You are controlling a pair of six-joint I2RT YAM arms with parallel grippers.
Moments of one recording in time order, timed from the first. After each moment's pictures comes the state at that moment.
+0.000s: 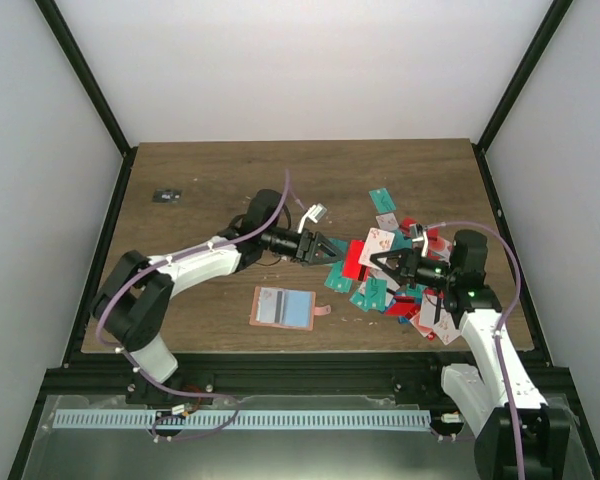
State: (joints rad) left arm -0.67 1.65 1.02 0.15 1.03 -0.77; right arm -0.02 0.82 0.48 -0.12 -1.16 0.84
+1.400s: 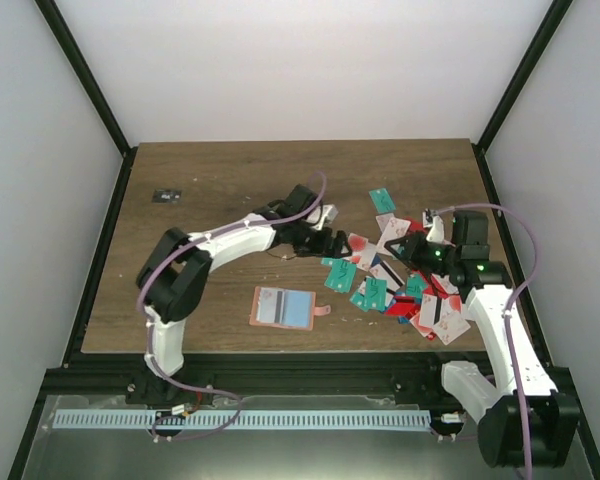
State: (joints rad) left arm -0.73 2.00 1.44 -0.33 0.55 -0.55; right arm 0.00 0.93 0.76 -0.57 -0.73 0.60
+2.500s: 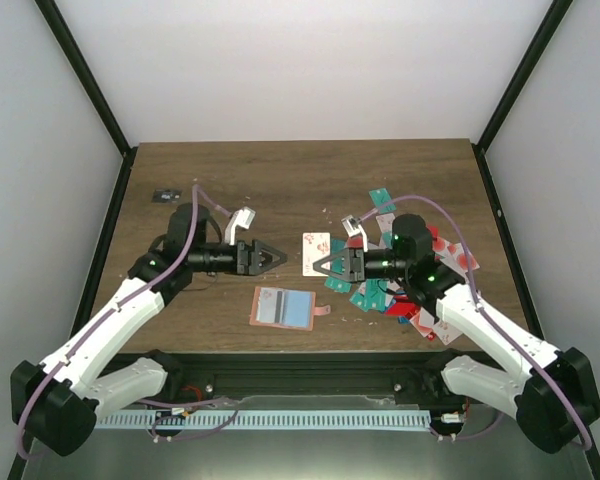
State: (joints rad) left arm -0.49 1.03 0.85 -0.38 0.79 -0.61; right arm 0.54 1.03 0.66 0.07 -0.96 0.81
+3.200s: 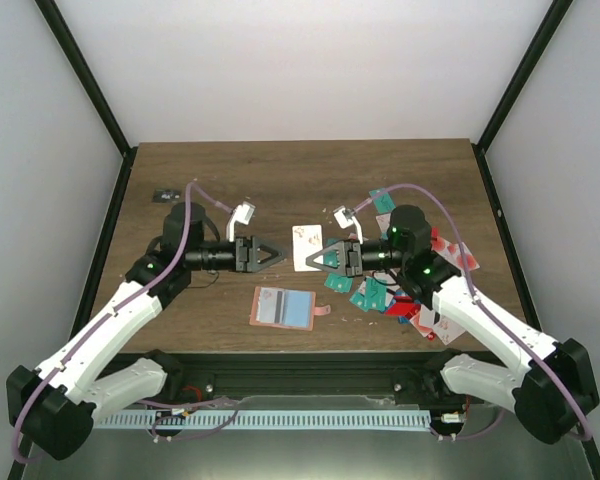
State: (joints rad) left arm -0.51 1.00 0.85 -0.25 0.85 -0.74; right arm 0.57 1.07 0.74 0.18 -1.05 0.83
